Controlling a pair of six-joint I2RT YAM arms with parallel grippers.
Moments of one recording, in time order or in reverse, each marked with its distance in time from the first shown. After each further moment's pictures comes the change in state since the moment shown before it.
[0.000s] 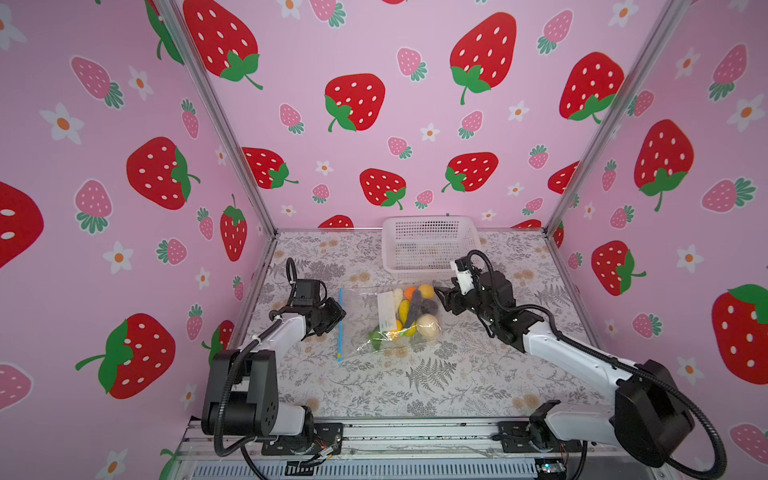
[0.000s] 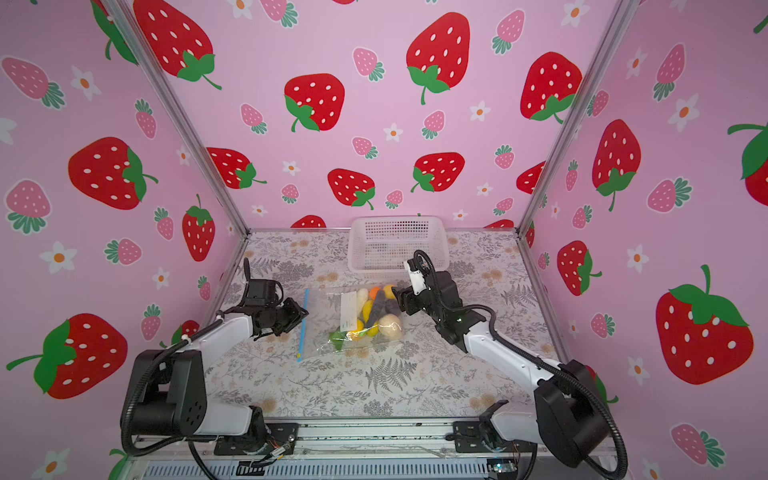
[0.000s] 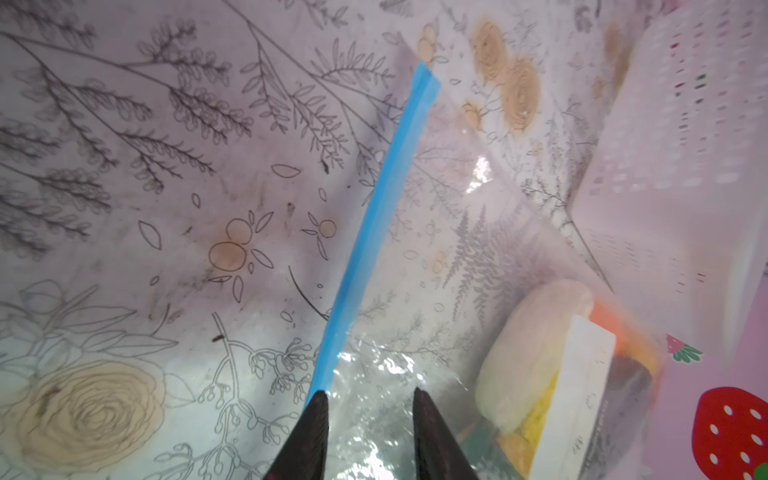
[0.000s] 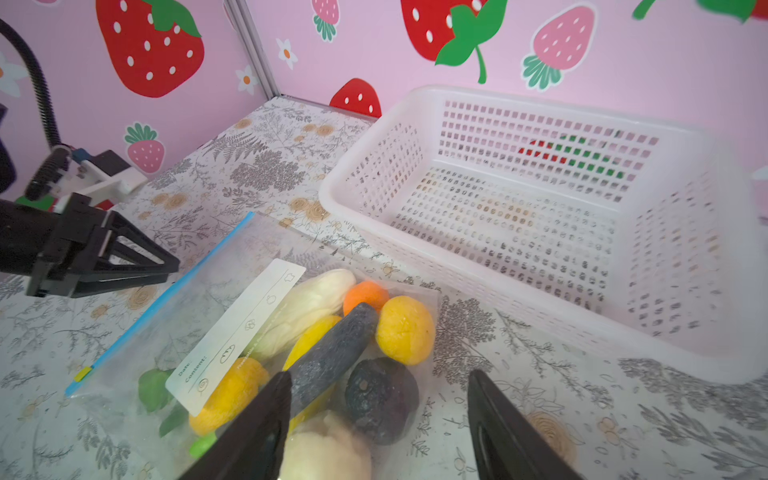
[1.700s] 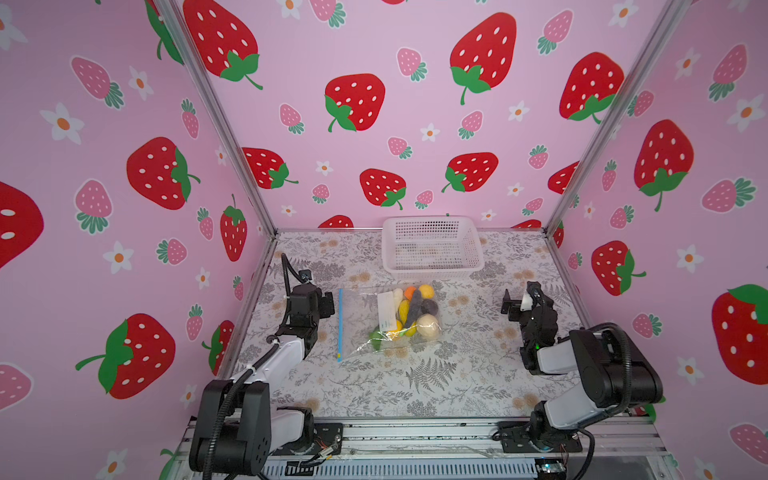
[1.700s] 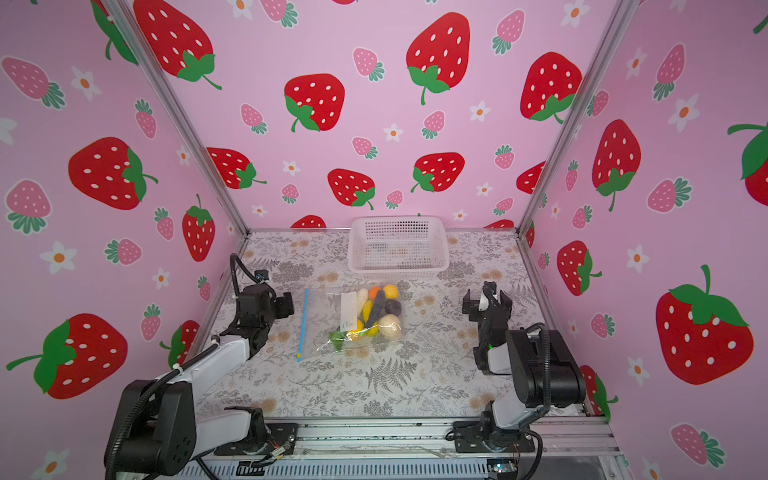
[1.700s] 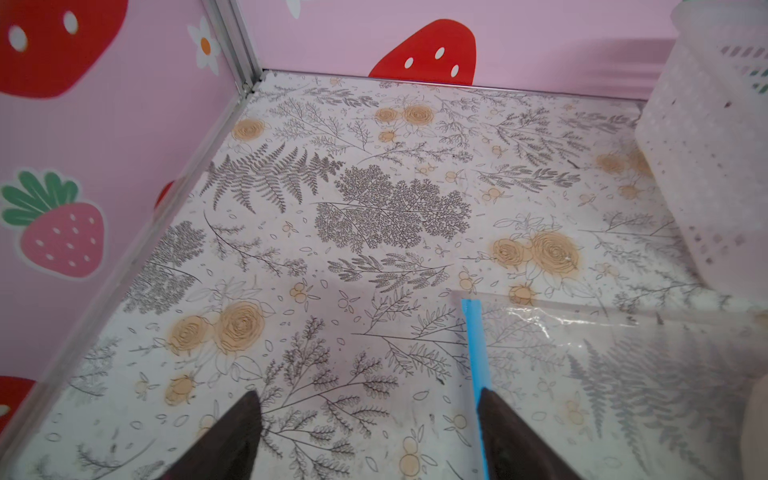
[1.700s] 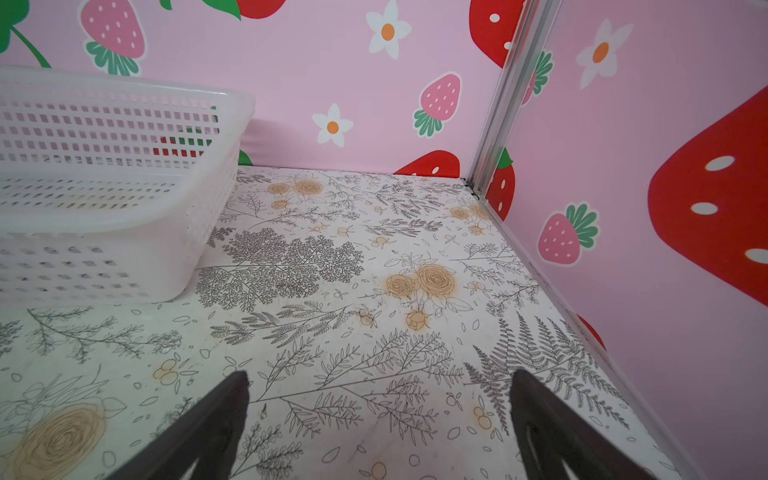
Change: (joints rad) left arm -0.029 -0.119 -0.196 0.493 -0.526 0.625; right arm -0.544 0.313 -0.494 0.986 0.217 -0.173
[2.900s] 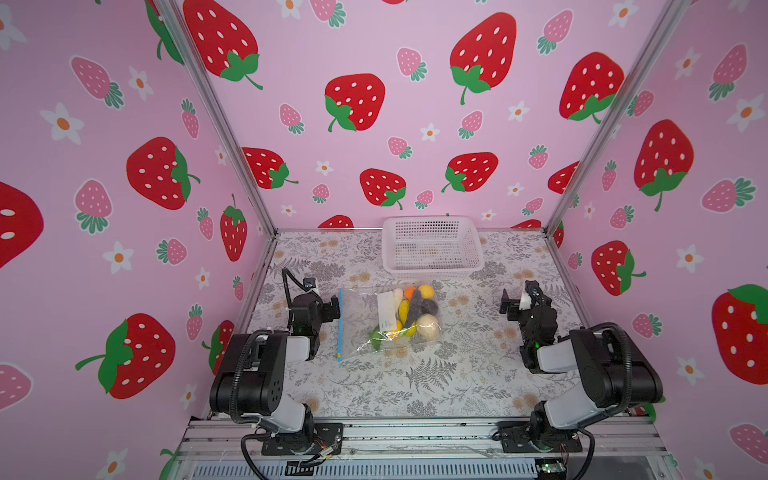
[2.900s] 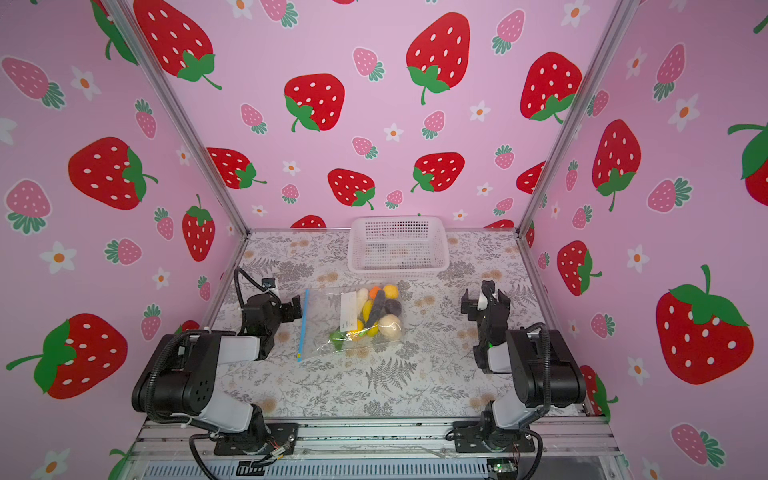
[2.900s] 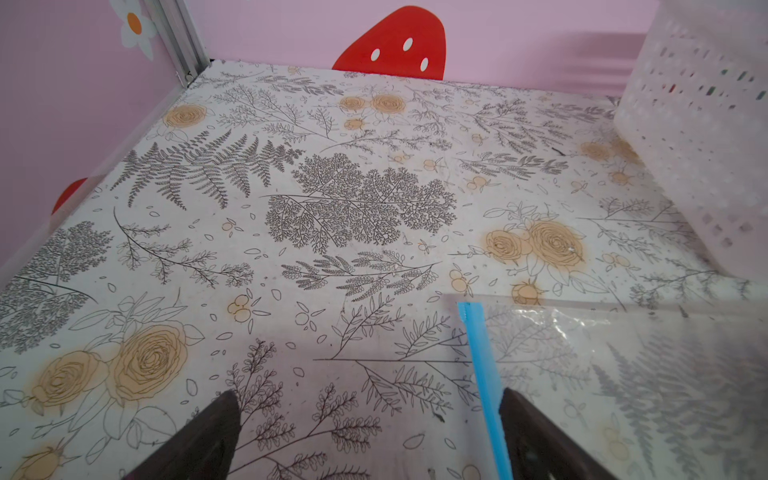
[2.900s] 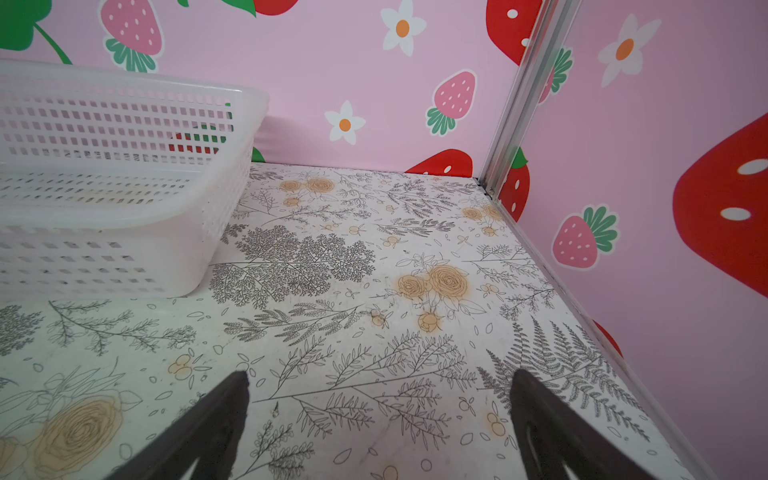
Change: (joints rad) left arm 0.062 0.287 -0.121 0.487 0.161 0.047; right arm 0.001 0.000 0.013 -0.023 -0.032 -0.009
